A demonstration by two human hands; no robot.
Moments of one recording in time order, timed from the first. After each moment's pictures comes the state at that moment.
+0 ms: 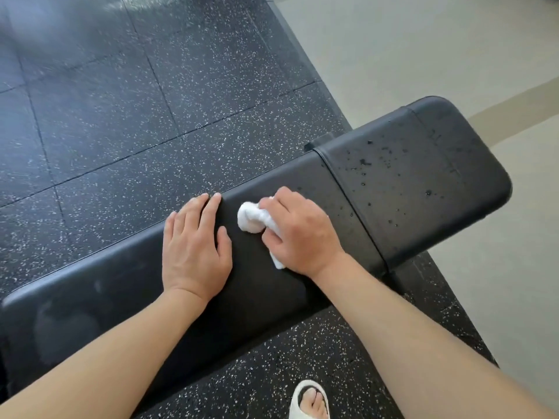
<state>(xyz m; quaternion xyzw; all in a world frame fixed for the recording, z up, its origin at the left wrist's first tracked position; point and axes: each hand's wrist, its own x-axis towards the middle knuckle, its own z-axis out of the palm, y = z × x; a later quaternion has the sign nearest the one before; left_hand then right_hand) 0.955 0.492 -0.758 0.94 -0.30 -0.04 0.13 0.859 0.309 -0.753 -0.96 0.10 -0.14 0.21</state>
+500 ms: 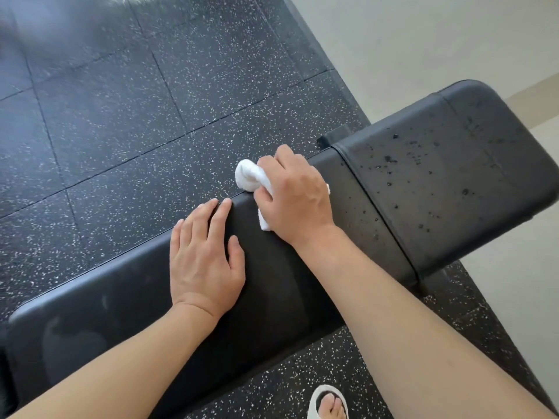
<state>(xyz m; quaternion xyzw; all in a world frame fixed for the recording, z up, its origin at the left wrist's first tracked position) 0.959 0.489 -0.762 0.94 -0.30 -0.03 0.13 0.938 0.304 -0.755 -0.95 0.21 -0.15 0.20</state>
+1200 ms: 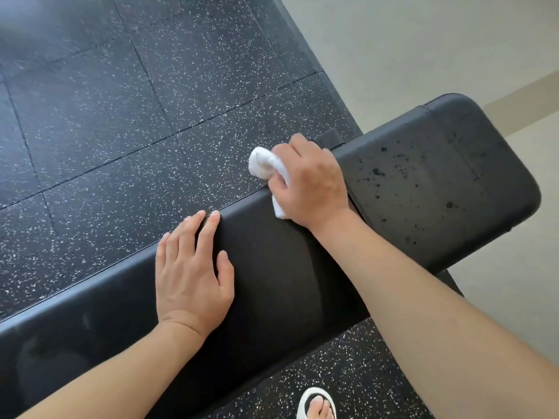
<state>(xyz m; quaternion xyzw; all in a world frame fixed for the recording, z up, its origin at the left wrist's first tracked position) 0.962 0.492 -0.769 0.94 -0.31 -0.02 0.12 0.944 0.249 -0.760 -0.96 0.19 -0.15 0.14</state>
